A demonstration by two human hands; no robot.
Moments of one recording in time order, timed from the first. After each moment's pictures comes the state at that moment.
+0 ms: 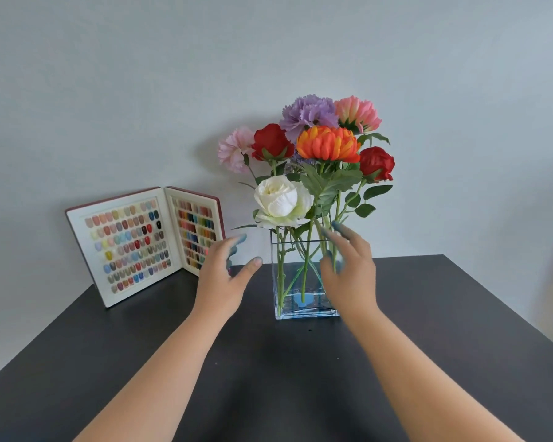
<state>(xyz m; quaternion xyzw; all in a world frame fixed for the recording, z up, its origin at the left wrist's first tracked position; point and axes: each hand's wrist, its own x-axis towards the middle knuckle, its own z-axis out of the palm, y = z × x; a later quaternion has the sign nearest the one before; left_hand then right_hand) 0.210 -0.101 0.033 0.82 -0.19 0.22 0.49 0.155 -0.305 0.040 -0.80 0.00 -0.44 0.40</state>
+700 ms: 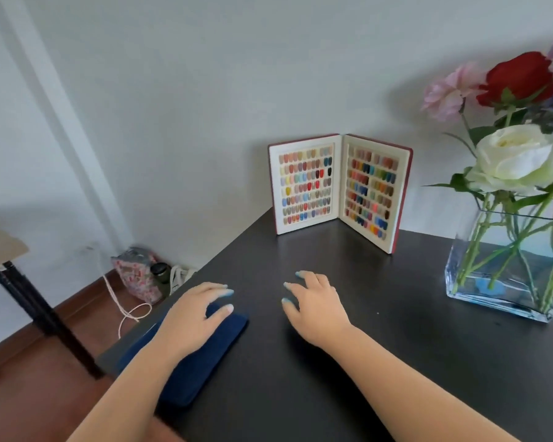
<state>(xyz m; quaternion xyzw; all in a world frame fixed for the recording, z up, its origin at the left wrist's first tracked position) 0.060 0.211 -0.051 0.97 0.04 0.11 0.23 0.141 -0.025 -0.052 -0.93 -0.28 -0.04 0.22</state>
